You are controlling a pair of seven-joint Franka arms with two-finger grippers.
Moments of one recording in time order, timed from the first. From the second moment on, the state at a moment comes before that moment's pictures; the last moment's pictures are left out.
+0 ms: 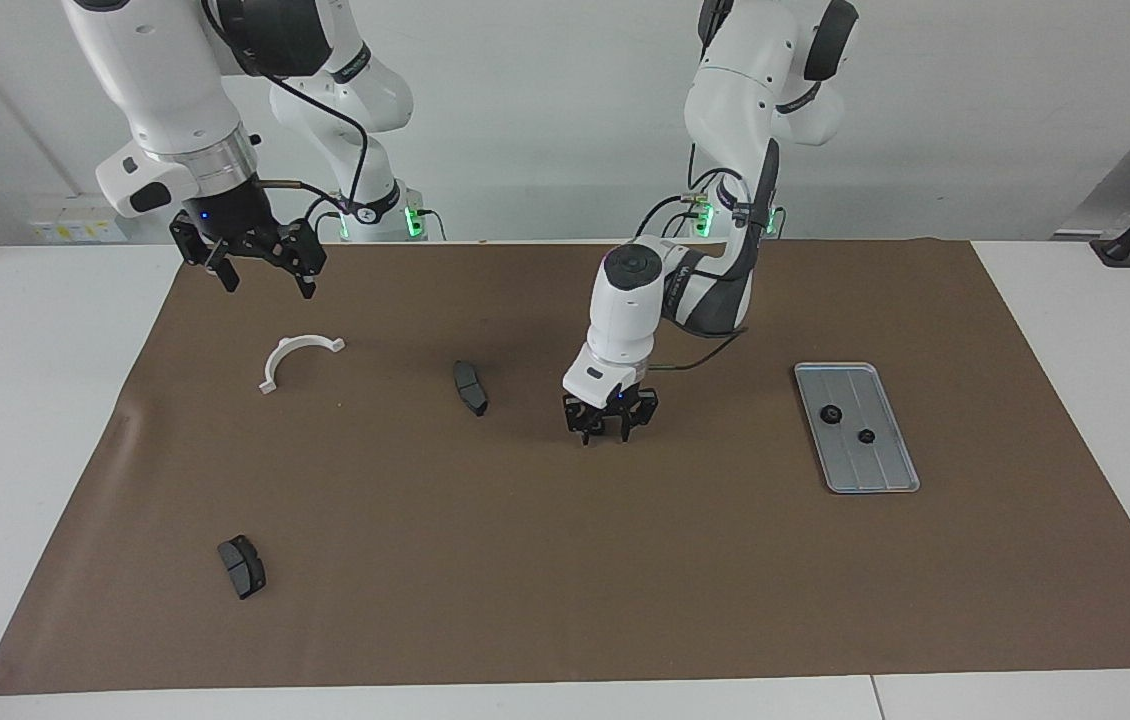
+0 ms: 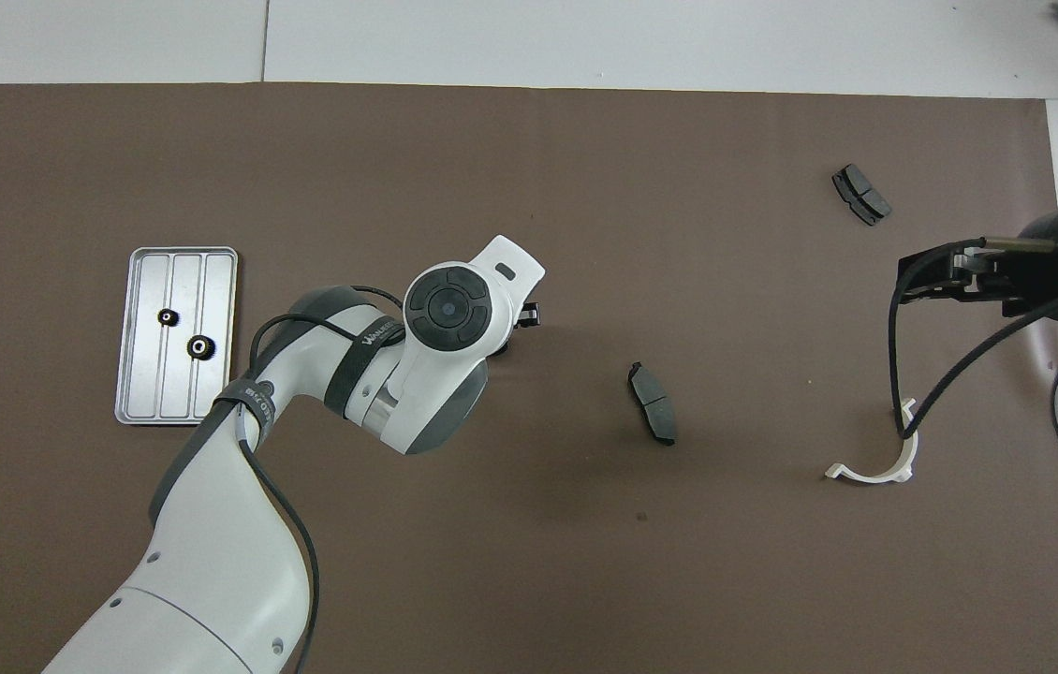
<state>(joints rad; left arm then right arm) -0.62 0.48 -0.01 -1.80 0.06 2.42 -0.70 0.02 -0.02 0.06 -1.64 -0.01 1.65 0.21</state>
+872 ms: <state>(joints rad) -0.64 0.47 -0.01 -1.82 0.06 2.44 -0.69 0.02 -0.02 0.06 -1.64 -0.01 1.65 0.21</state>
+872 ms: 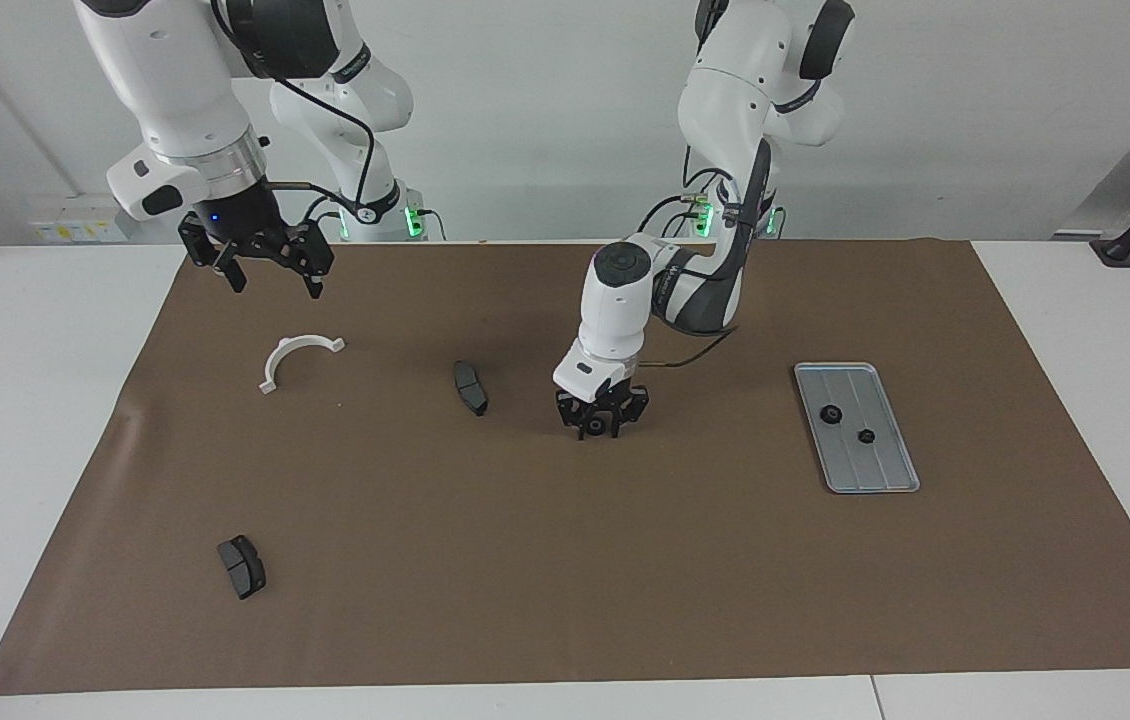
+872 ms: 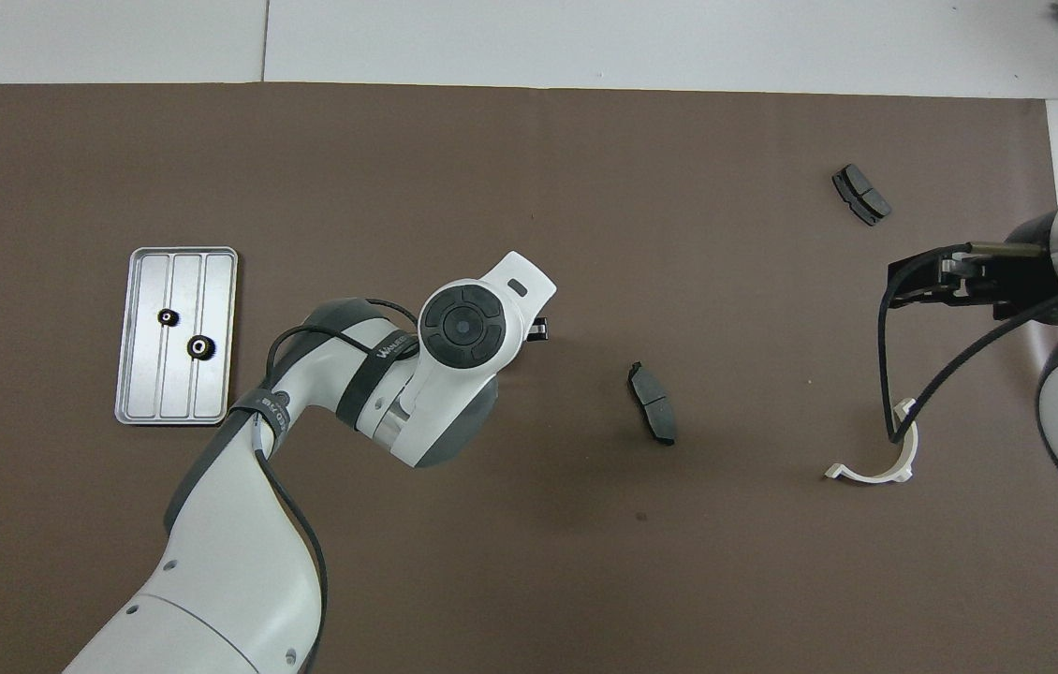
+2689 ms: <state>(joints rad) -0.19 0.46 0.04 -1.66 0.09 2.12 -0.17 0.02 -0.02 0.06 -1.64 -0.01 1.65 0.21</state>
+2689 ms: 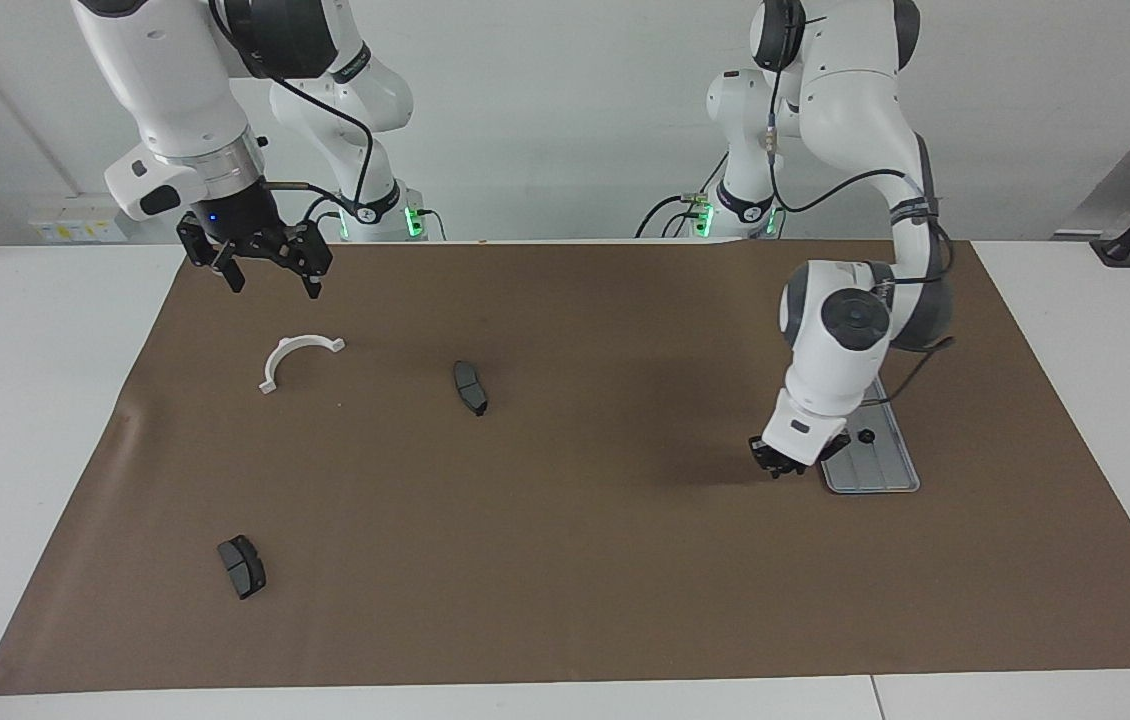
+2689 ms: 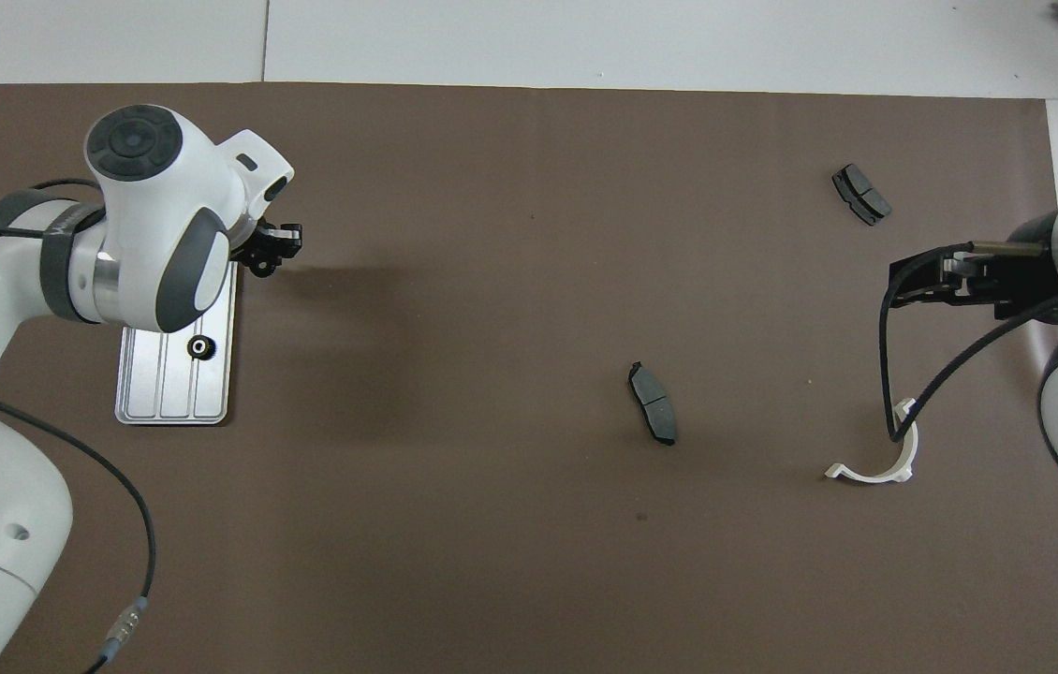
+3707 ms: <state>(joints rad) 0.06 0.28 0.02 -1.95 0.04 2.12 0.23 0.02 -0.02 0.06 -1.64 -0.01 1.65 0.21</state>
